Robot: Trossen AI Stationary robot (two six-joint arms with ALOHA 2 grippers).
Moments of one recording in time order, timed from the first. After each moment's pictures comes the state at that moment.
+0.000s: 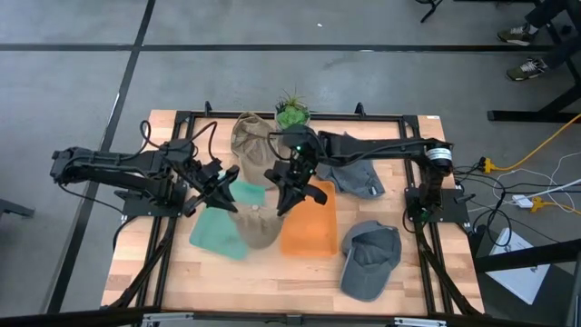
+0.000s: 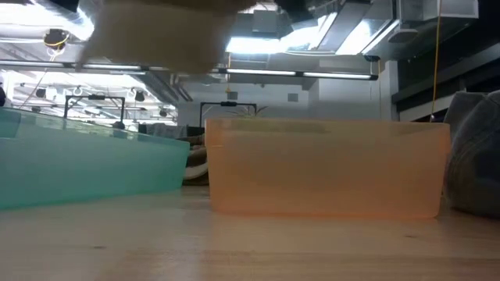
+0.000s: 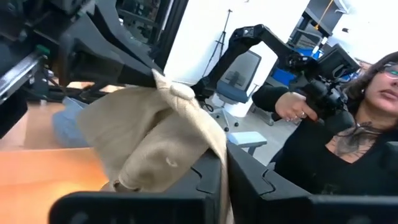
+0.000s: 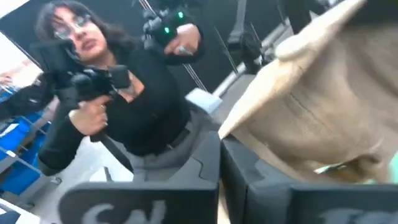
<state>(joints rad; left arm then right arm) 0.04 0.79 0.61 0.15 0.67 -0.37 -0.08 1.86 1.65 -0.16 -1.12 0.14</state>
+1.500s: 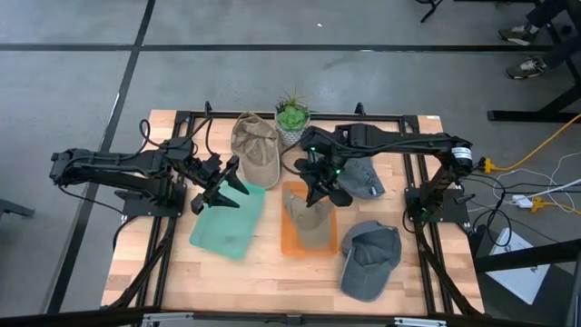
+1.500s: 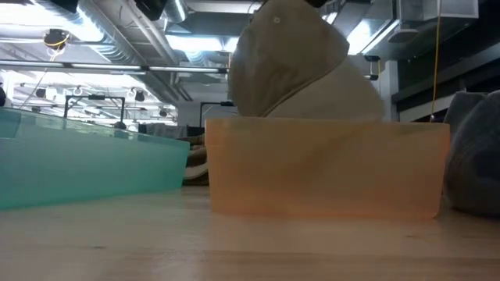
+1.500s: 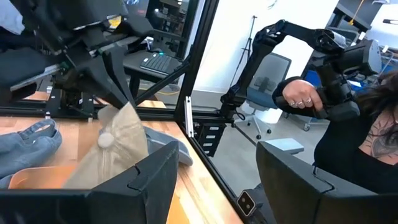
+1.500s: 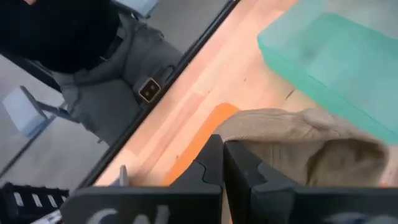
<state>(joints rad) 0.07 0.79 0.61 0.15 0.55 -0.27 -0.10 1.70 1.65 -0.92 -0.74 -0.45</state>
